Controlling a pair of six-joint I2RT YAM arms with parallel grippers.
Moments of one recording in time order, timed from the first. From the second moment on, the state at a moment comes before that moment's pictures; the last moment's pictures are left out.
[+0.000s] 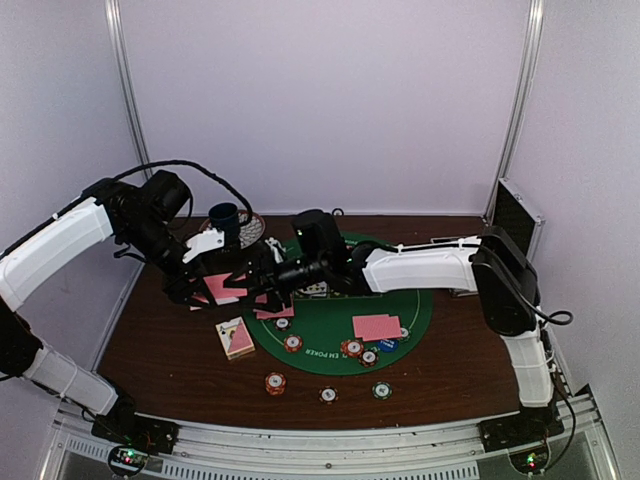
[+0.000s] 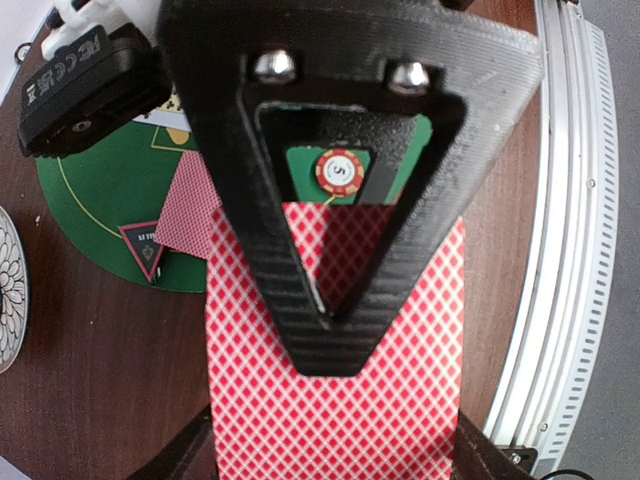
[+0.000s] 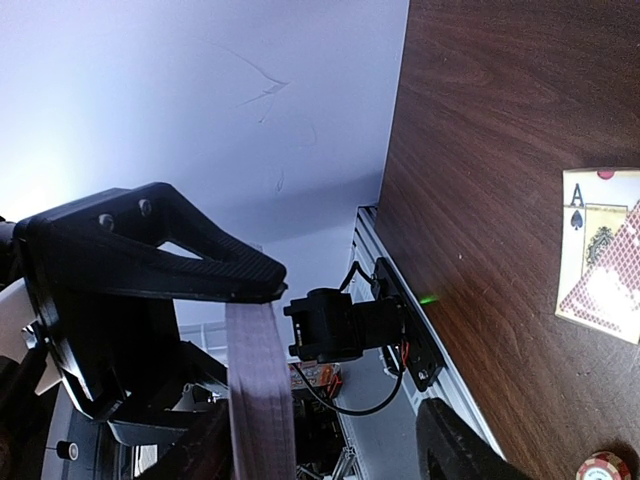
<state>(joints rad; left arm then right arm) -0.49 1.37 1.35 -1.20 0.39 0.77 0.97 2.19 1.69 0.21 -0.76 1.30</state>
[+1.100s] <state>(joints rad) -0.49 1.37 1.35 -1.20 0.39 0.77 0.95 2.08 1.60 0.23 -0.78 1.34</state>
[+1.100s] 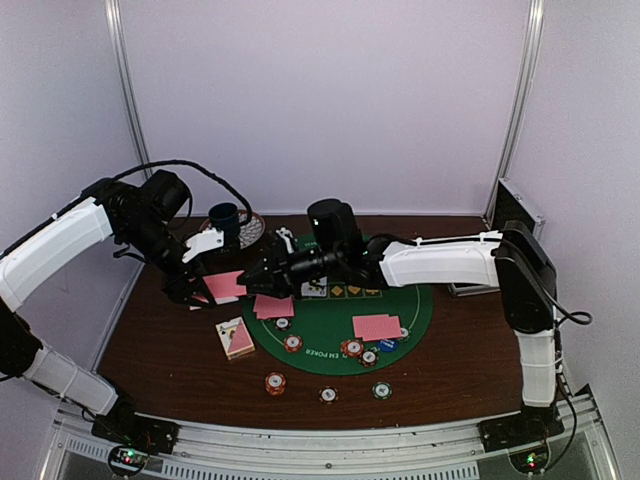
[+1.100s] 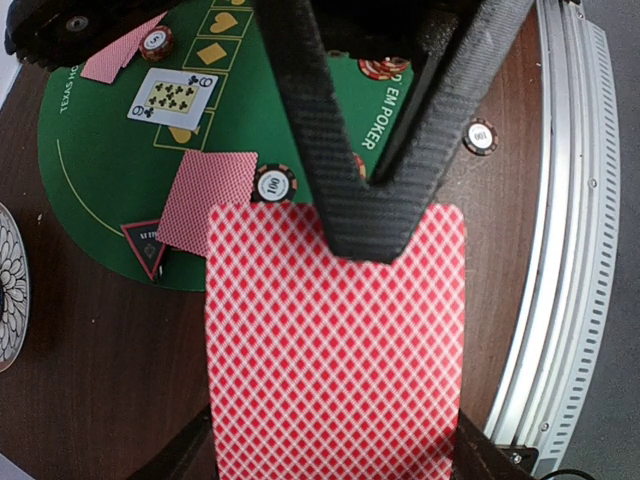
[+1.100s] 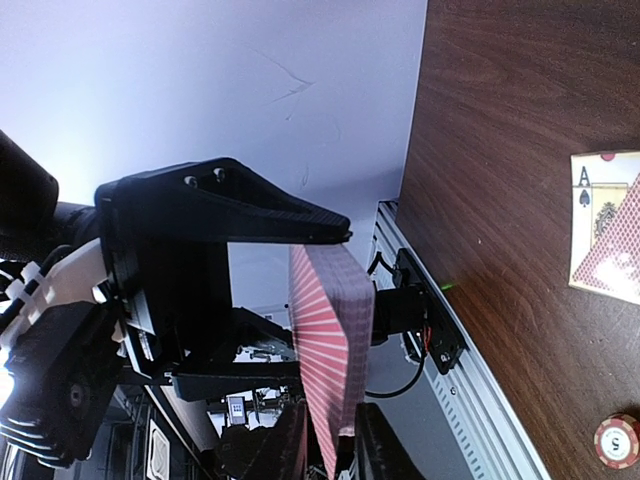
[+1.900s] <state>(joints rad) -0.49 1.37 1.35 -1.19 0.39 0.78 0.89 1.99 1.52 0.21 -0.82 1.32</state>
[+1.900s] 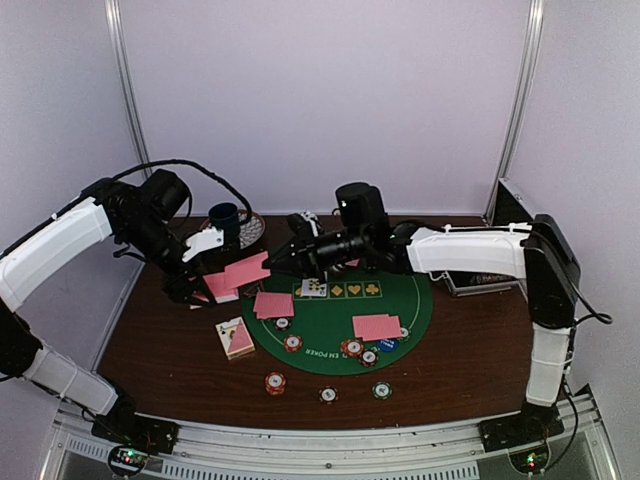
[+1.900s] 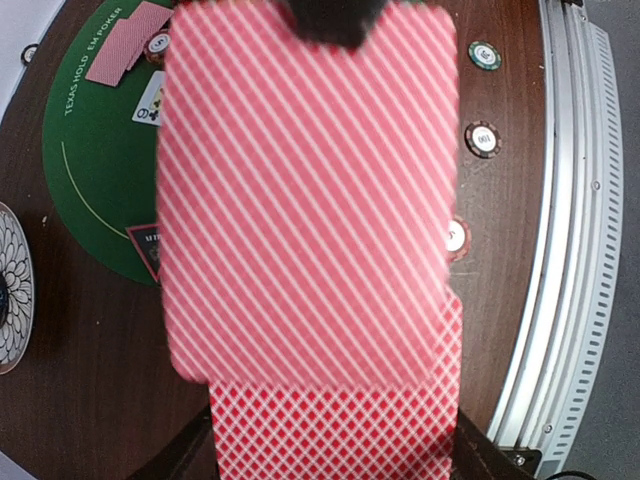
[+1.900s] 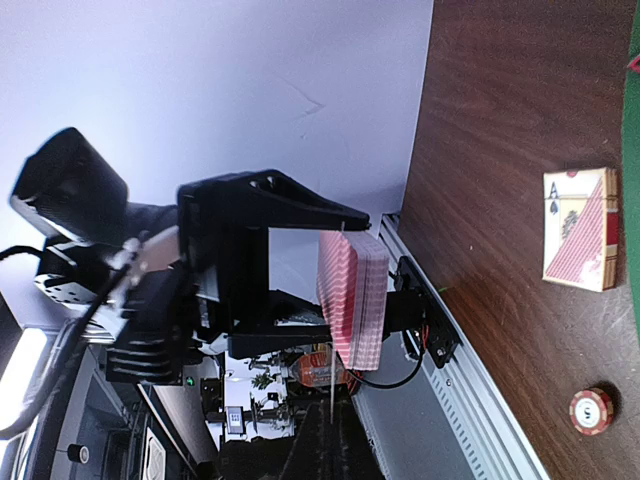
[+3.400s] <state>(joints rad) -0.42 1.32 1.35 -1.24 0.36 0.78 0.98 2.20 1.82 -0.62 0.67 -0.51</state>
